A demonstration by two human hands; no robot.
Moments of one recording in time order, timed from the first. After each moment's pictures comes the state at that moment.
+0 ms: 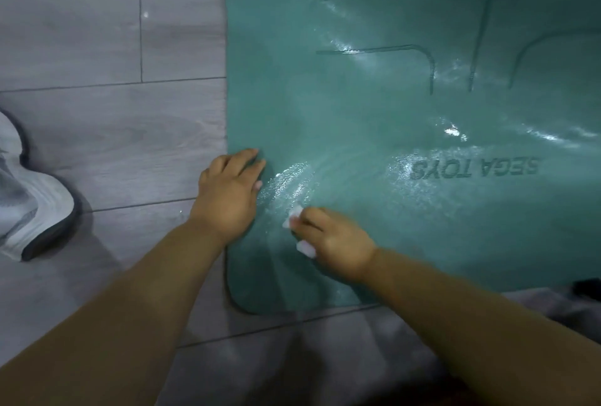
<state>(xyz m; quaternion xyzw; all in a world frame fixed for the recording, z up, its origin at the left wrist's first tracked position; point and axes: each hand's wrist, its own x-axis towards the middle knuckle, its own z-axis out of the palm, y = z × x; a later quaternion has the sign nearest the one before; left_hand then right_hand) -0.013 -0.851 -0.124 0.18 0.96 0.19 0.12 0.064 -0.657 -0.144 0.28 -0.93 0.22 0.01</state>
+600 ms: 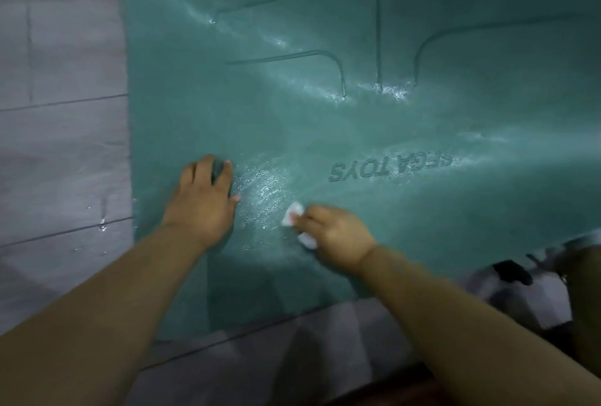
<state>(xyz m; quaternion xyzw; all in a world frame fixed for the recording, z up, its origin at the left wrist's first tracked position) -0.011 -0.748 -0.106 0.15 0.96 0.07 0.22 0.082 -0.538 -0.132 0.16 -0.96 0.21 -0.05</state>
